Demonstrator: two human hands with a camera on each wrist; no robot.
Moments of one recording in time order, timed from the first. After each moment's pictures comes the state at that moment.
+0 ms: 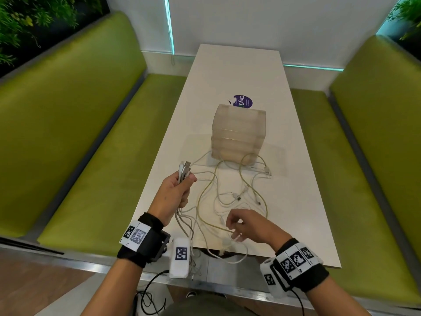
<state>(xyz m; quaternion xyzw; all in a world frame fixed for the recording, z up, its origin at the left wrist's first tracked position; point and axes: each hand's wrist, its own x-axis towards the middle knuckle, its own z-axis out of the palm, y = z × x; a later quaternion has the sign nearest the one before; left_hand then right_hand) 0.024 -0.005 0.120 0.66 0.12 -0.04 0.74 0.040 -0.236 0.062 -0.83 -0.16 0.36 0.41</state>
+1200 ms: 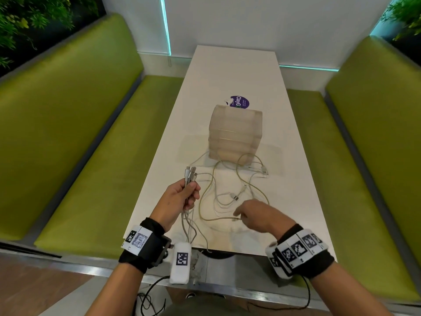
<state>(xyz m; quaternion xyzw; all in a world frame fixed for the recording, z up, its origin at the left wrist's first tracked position) 0.018 -0.013 0.106 0.65 0.09 -0.09 0.75 0.063 -0.243 0.082 -0.93 -0.23 0.29 0.09</state>
